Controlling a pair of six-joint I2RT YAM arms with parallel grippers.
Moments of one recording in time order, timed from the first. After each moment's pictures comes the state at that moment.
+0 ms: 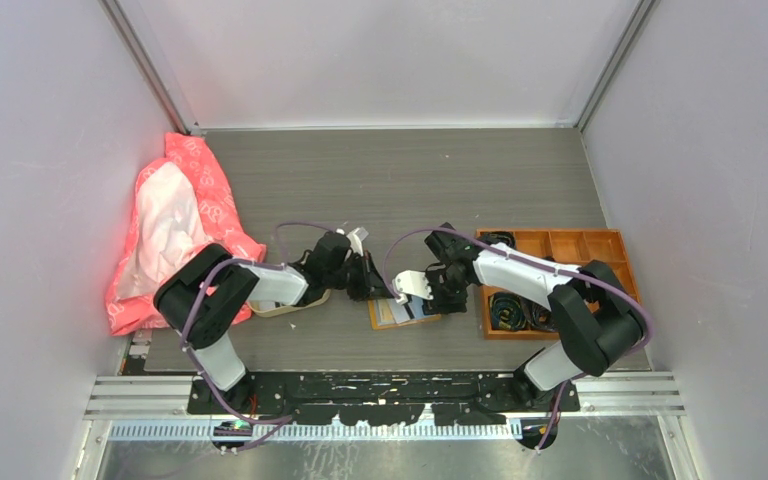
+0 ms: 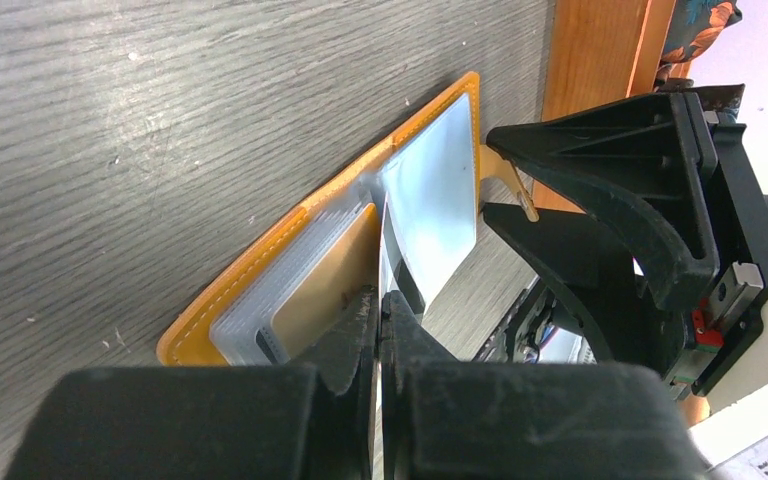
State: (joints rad) left arm -0.70 1.71 0.65 0.41 0.45 -0.95; right arm 0.62 1.51 0.82 -0.64 -0.27 -1.12
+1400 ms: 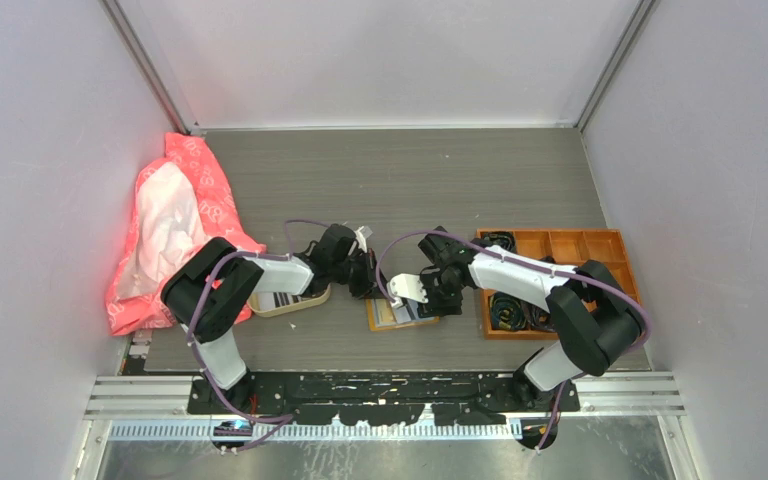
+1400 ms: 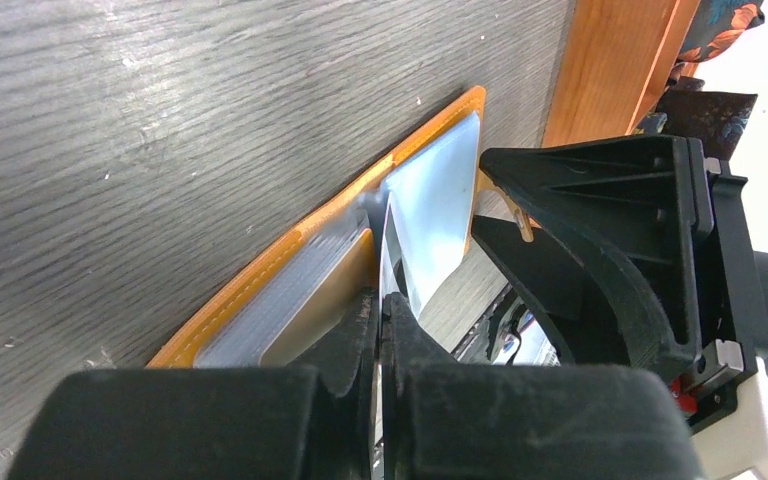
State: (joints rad) left arm -0.68 1.76 0.74 0.28 0.52 -0.97; right arm 0.67 1.51 0.82 -0.63 -0.27 -1.09
